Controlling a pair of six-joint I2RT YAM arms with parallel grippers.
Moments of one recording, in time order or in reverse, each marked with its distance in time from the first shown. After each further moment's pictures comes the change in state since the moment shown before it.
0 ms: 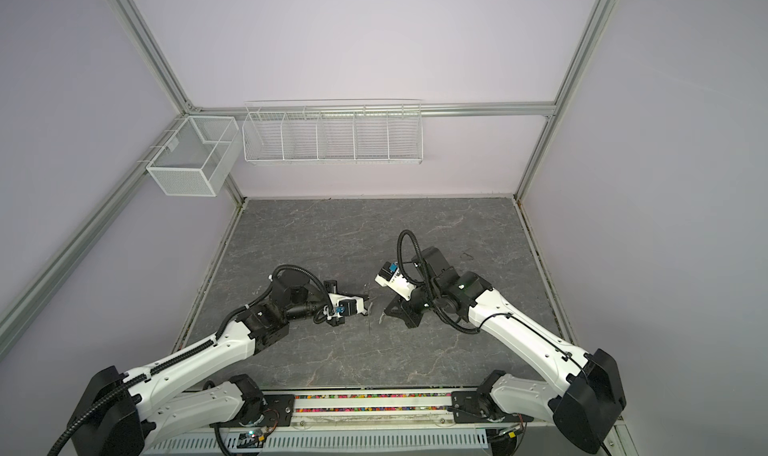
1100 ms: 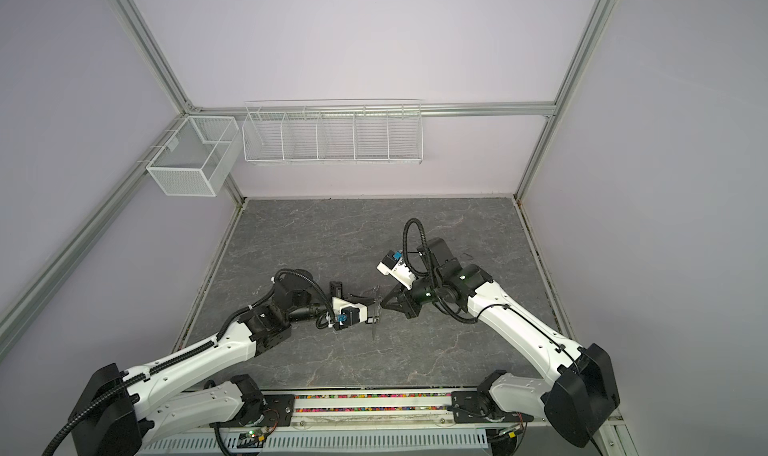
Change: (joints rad) left arm -0.042 -0.009 0.005 0.043 0.029 0.027; right arm -0.085 0.043 0.013 0.065 -0.185 0.062
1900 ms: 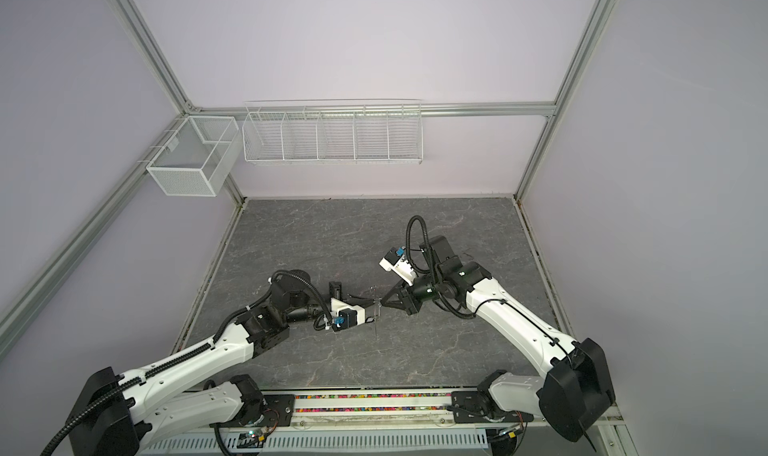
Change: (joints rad) left arm -0.001 -0.020 0.000 -0.001 0.031 0.006; right arm -0.042 0.033 -0.004 0.021 -0.087 0.034
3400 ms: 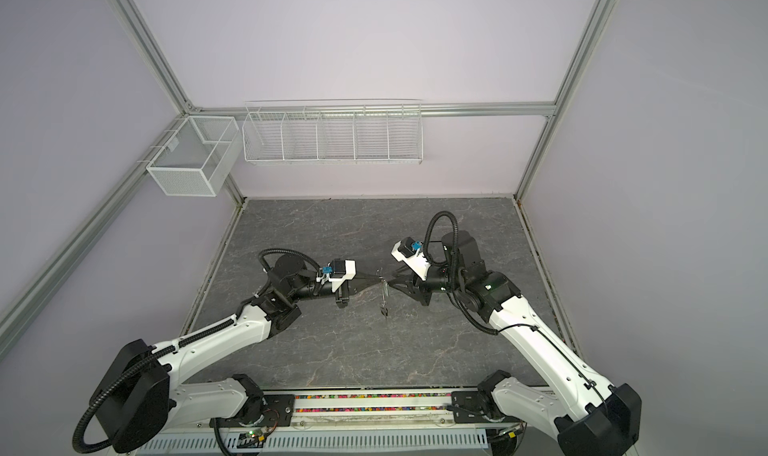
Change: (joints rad) left arm 0.112 0.191 0.058 0.455 0.276 -0.696; right arm -0.033 -0.199 -0.005 0.151 0.174 -0.196
